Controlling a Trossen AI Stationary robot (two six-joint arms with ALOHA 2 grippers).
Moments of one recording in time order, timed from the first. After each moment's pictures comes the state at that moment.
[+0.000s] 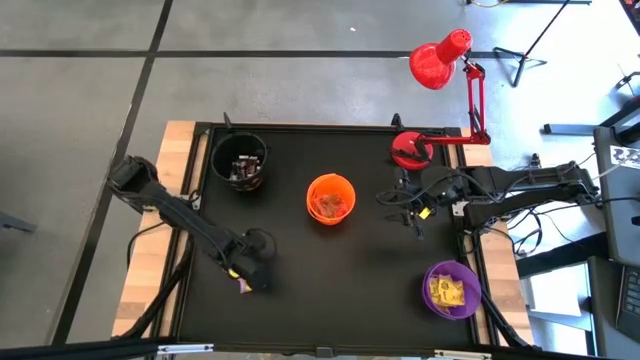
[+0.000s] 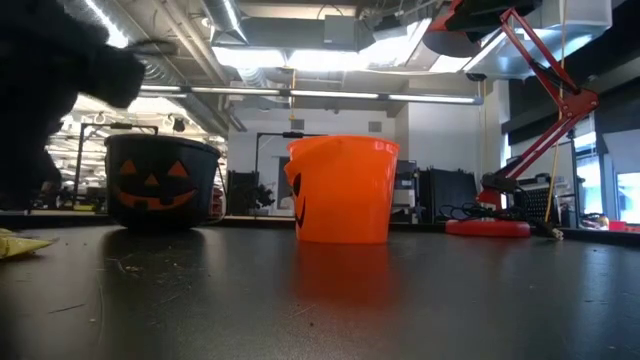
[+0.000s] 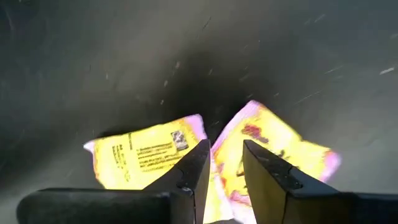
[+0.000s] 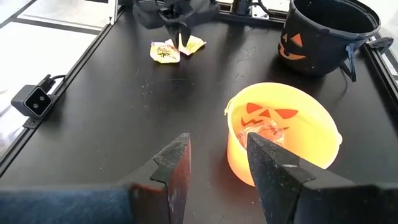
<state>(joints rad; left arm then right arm) -0.56 1.54 0.88 -0.75 -0.10 -1.39 0.10 0.99 0.92 -0.48 -0.06 -0.10</state>
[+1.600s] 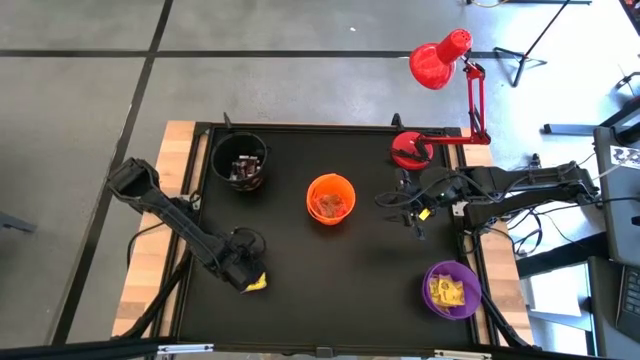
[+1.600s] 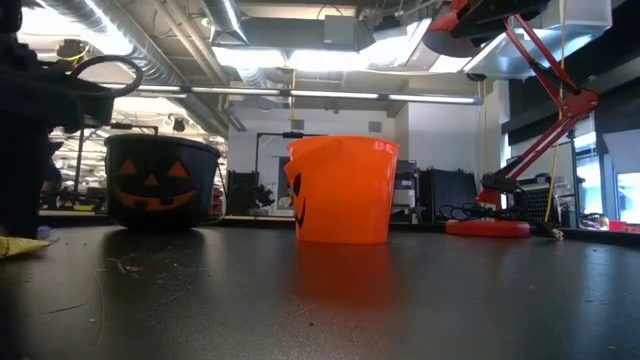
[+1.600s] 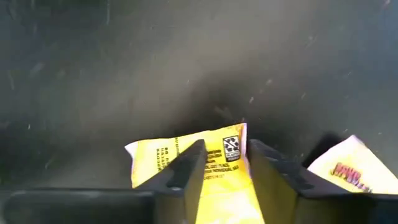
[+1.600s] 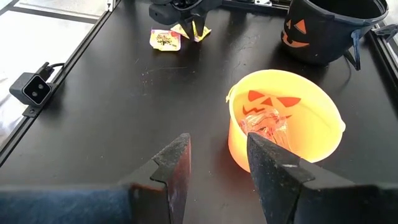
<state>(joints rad) -0.65 1.57 0.77 -0.76 -0.30 -1.64 0.10 0.99 0.92 -0.53 -0.06 -0.10</state>
